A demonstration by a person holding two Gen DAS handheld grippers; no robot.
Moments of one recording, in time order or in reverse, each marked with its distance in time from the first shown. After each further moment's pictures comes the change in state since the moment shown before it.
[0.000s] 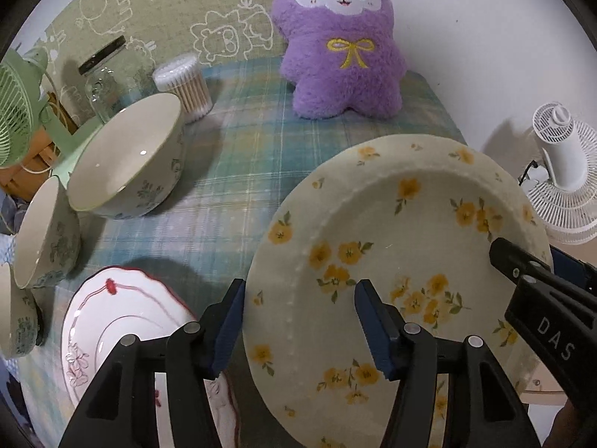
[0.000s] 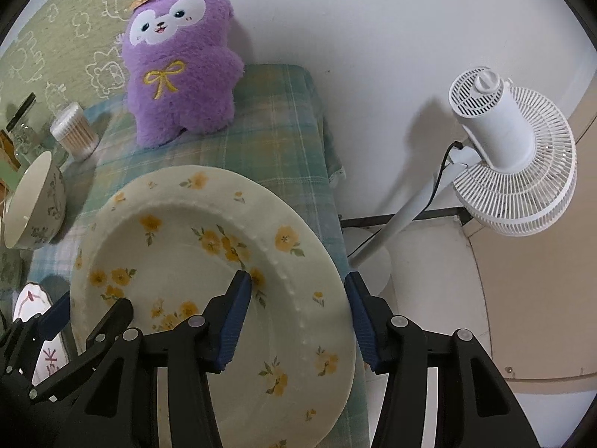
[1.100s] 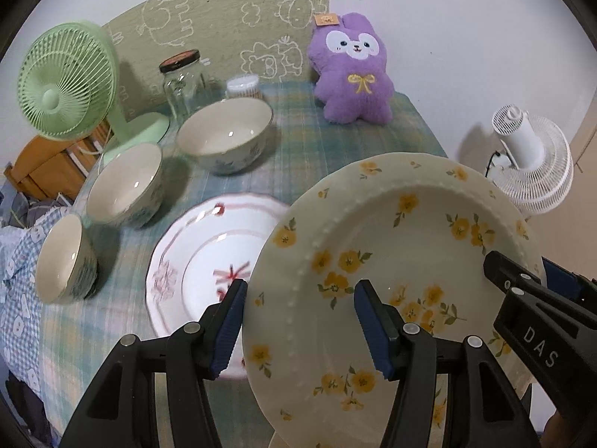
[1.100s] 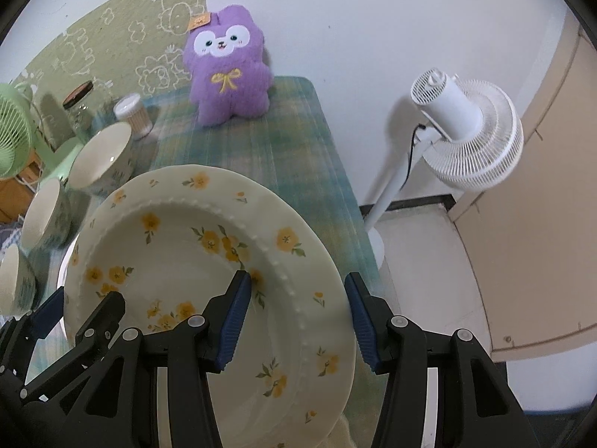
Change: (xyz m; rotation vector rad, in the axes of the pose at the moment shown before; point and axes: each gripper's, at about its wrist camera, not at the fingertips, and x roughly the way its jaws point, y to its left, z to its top) left arm -0.107 0.055 -0.085 0.021 -0.082 -0.036; right arm -0.112 0.043 -0.104 0.051 -0.053 -0.040
